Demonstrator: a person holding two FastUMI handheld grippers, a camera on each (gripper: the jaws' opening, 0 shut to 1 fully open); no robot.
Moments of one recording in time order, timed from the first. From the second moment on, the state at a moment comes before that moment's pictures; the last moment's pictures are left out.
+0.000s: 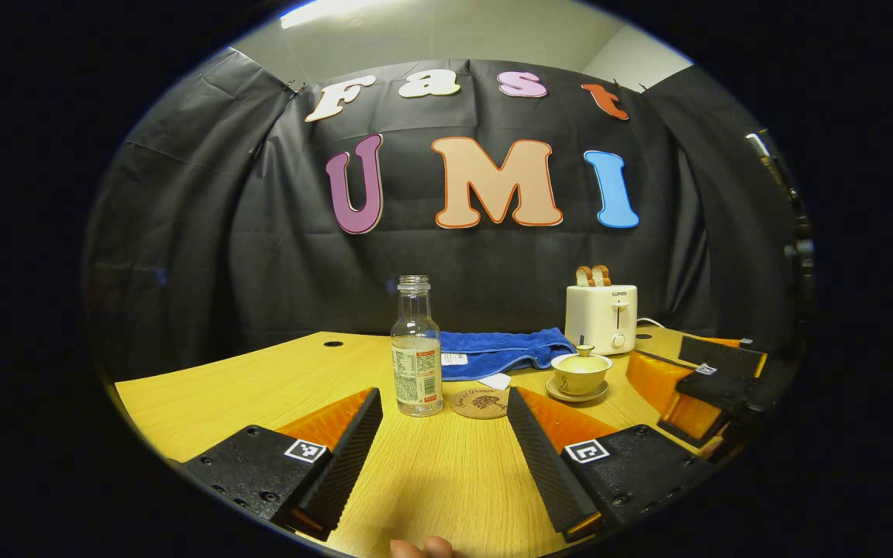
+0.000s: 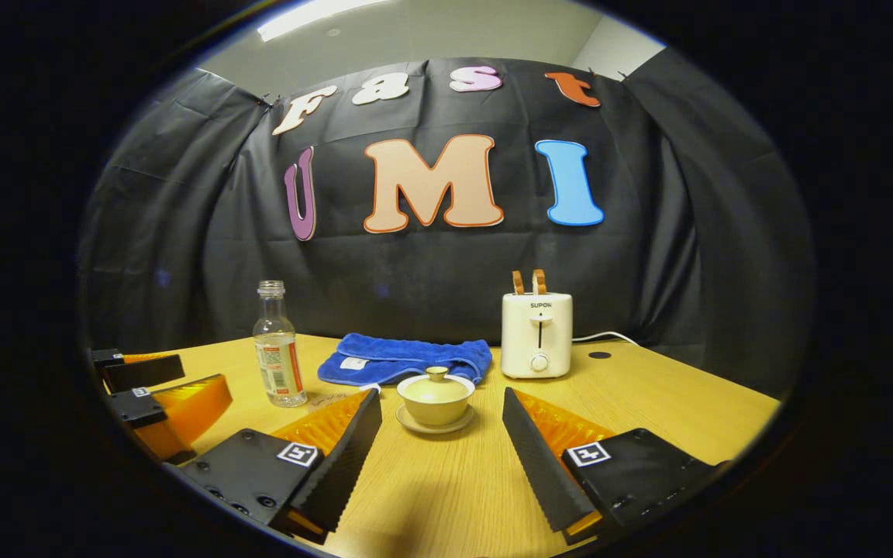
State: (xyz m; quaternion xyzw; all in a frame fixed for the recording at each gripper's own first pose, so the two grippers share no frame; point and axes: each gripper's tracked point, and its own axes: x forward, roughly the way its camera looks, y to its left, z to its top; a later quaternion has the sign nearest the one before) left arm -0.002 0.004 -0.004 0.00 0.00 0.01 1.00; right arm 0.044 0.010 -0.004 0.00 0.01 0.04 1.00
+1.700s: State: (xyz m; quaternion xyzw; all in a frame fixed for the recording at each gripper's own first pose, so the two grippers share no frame) left arm -0.002 0.004 -0.006 0.00 0.00 0.01 1.00; right arm 0.203 0.051 -0.036 -0.02 0.08 0.12 0.99
